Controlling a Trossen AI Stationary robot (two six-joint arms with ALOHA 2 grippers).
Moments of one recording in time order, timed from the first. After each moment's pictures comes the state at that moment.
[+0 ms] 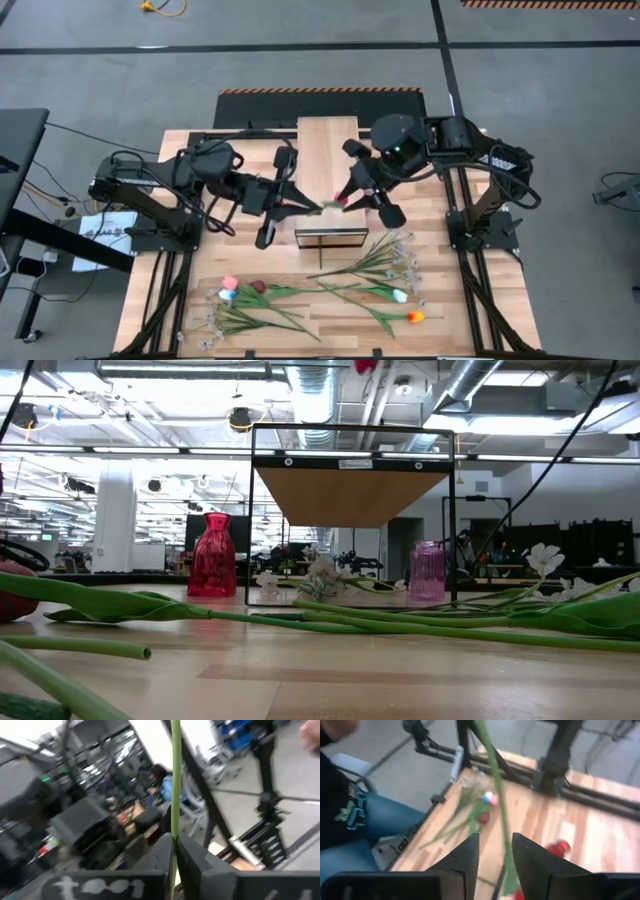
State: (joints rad) left arm -0.16 1.39 1.61 -0.16 0.15 0.52; right arm 0.04 1.69 2.24 -1.21 -0.32 -0.28
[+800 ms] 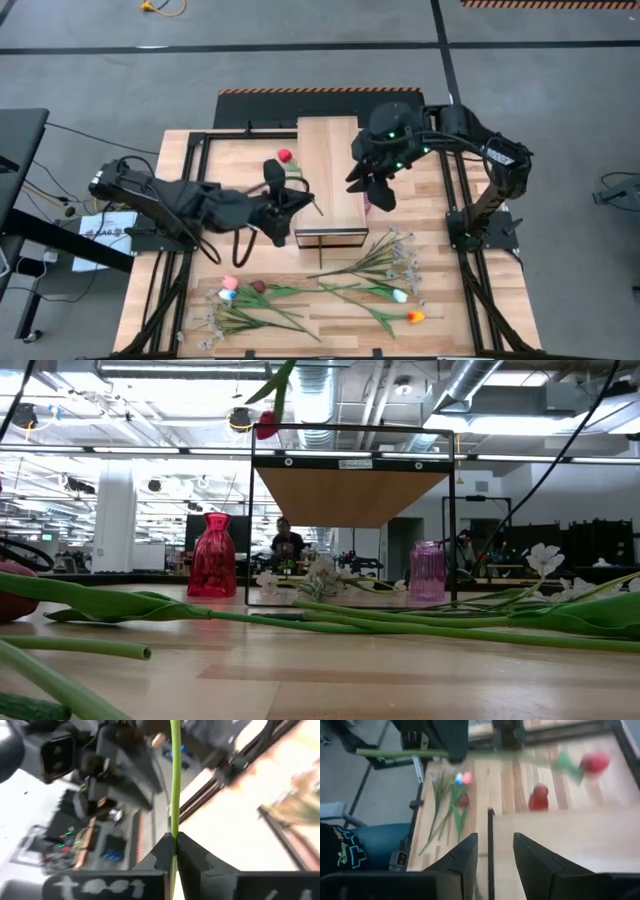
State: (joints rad) left arm -0.34 1.40 1.50 -0.40 -0.68 0.81; right arm -0.05 1.69 2.23 -1.34 -0.25 0.06
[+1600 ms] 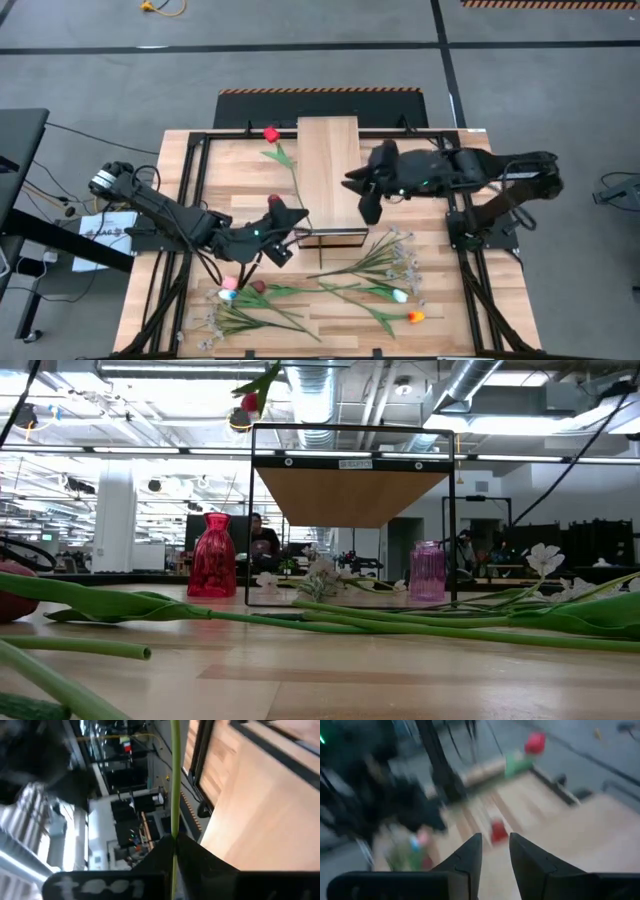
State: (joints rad) left arm -0.45 1.39 1.17 -0.14 -0.94 1.36; right arm 0.18 1.41 1.67 -0.73 0.38 0.41
